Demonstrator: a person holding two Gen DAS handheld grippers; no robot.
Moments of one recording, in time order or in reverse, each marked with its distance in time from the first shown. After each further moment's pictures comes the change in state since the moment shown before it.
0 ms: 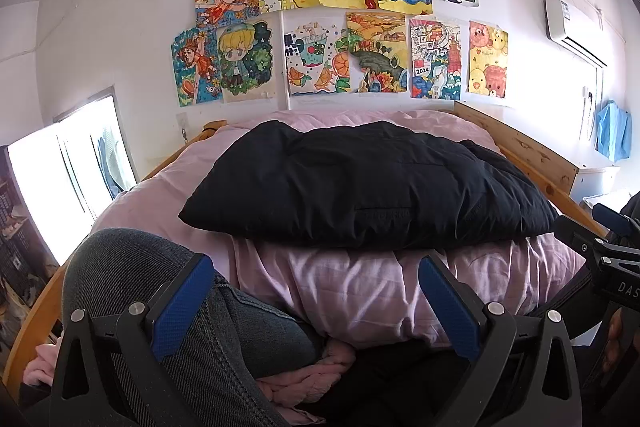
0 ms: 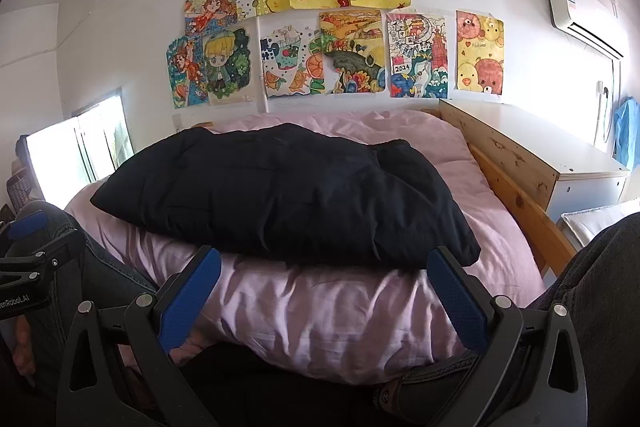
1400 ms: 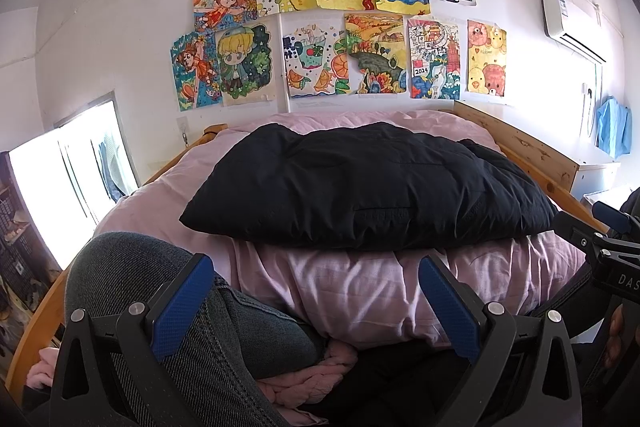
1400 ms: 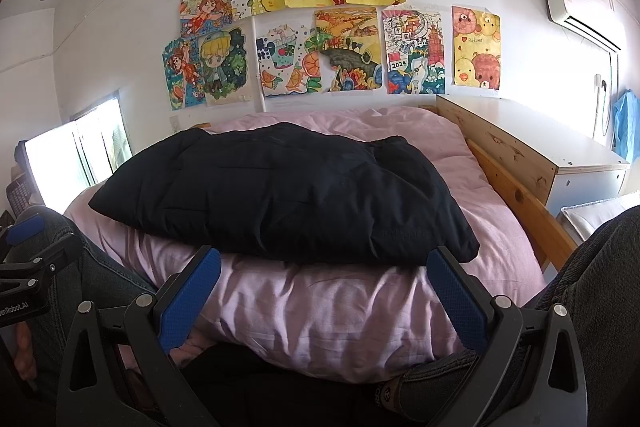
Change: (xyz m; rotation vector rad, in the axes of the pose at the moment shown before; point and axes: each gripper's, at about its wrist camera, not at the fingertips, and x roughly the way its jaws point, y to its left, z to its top) left arm 0.000 -0.001 -0.001 0.006 -0.002 0.002; right arm 0.001 0.002 -0.003 0.014 0.003 -0.006
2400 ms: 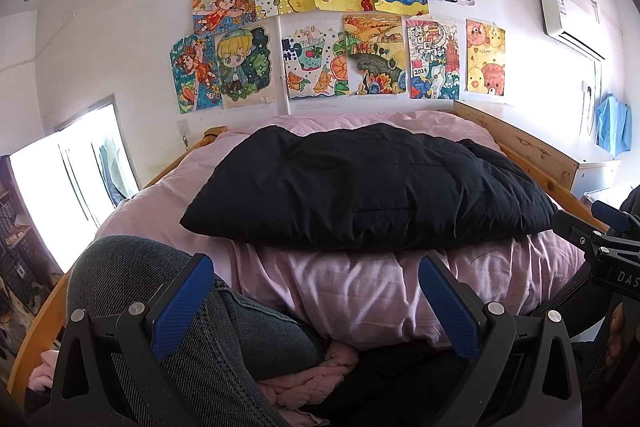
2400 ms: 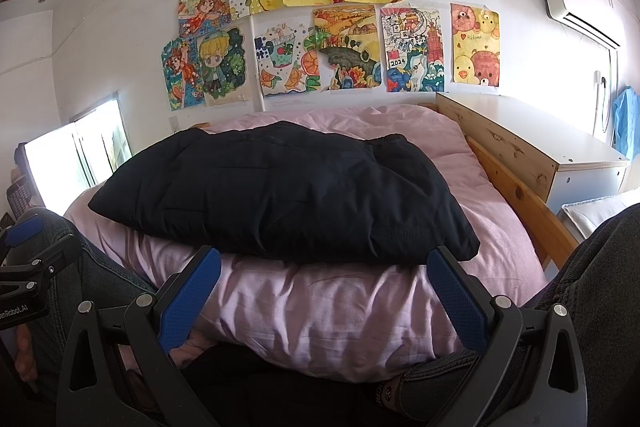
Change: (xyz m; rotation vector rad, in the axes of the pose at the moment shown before) left arm 0.001 0.001 -0.001 0.006 -0.002 0.000; right arm 0.000 0.002 -0.001 0.005 0.001 -0.002
